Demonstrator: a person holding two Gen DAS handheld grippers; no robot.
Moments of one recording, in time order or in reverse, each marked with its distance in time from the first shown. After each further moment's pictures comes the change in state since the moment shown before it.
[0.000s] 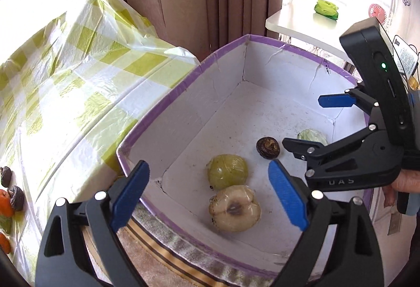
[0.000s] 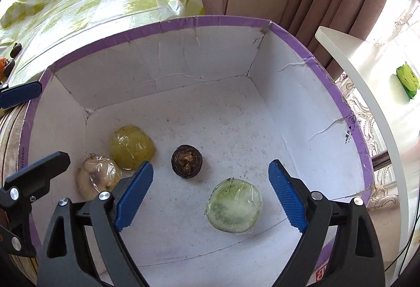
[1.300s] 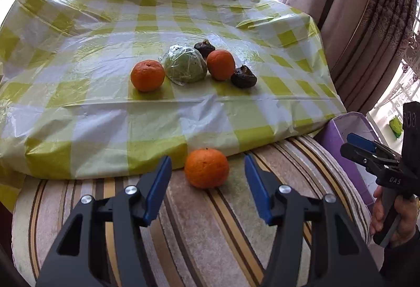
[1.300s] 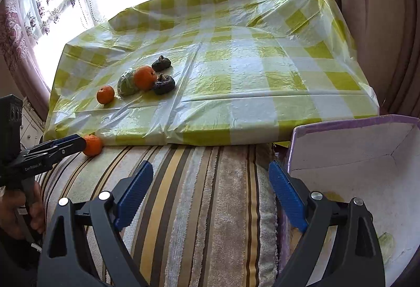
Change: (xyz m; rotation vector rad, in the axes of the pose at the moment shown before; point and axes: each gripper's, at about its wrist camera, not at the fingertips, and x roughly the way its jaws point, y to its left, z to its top) left arm -0.170 0.206 -0.196 -0.688 -0.075 0.222; right arm -0.061 0.203 0.023 -0.216 -0.196 0.522
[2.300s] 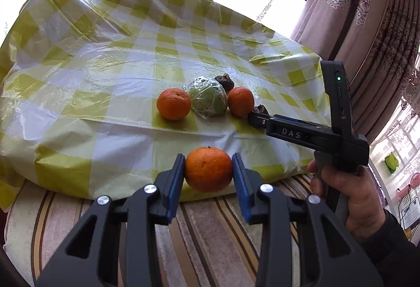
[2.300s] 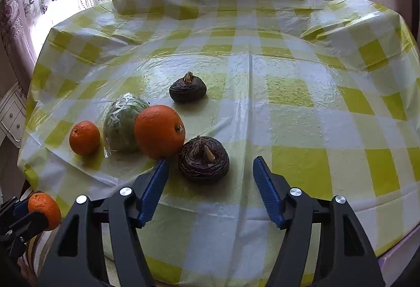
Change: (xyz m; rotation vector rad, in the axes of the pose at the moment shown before) left arm -0.015 0.033 0.005 -0.135 -0.175 -0.028; right arm 0.141 0.070 0.100 -0.118 0.031 -0.035
